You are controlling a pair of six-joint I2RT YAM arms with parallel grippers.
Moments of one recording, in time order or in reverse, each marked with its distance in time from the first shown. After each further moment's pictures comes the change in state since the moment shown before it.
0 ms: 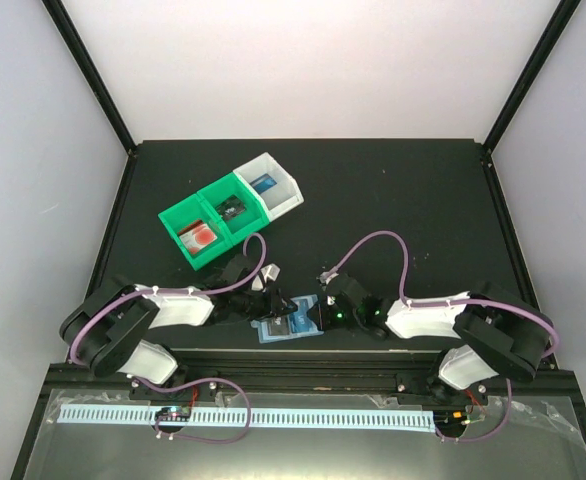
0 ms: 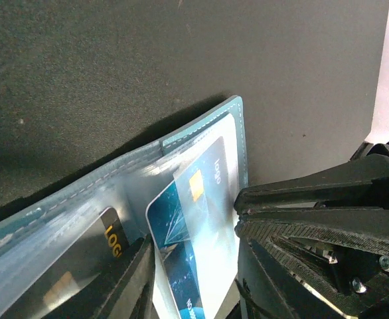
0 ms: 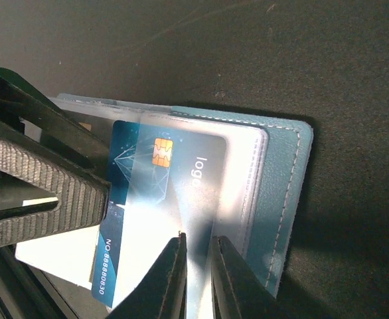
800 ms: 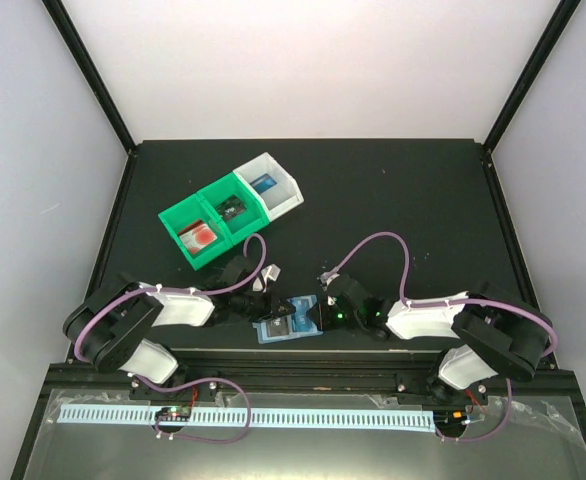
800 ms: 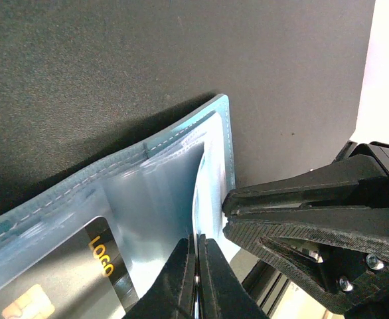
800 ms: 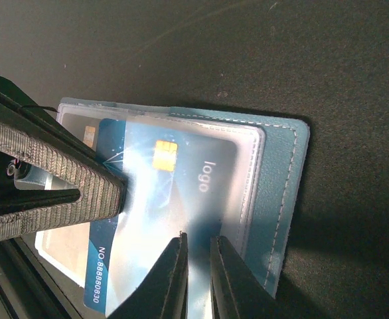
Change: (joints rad) left arm 0.003 0.027 -0.021 0.079 0.027 -0.042; right arm 0.000 0.008 -0.022 0.057 -0.012 0.021
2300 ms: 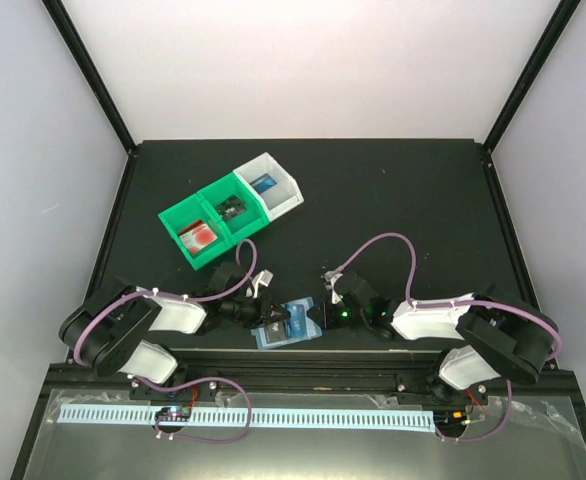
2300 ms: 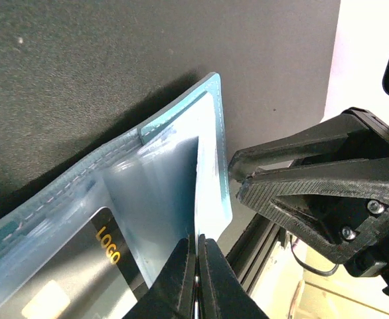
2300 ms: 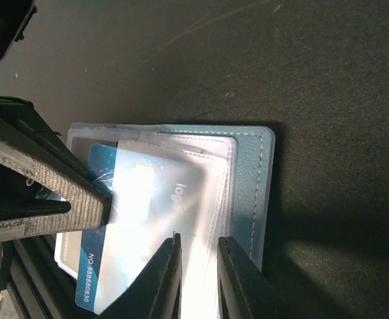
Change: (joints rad) left arm 0.060 -0.031 -0.111 0.127 0.130 -0.027; right arm -0.033 -0.024 -0.031 0.045 -0.069 0.014
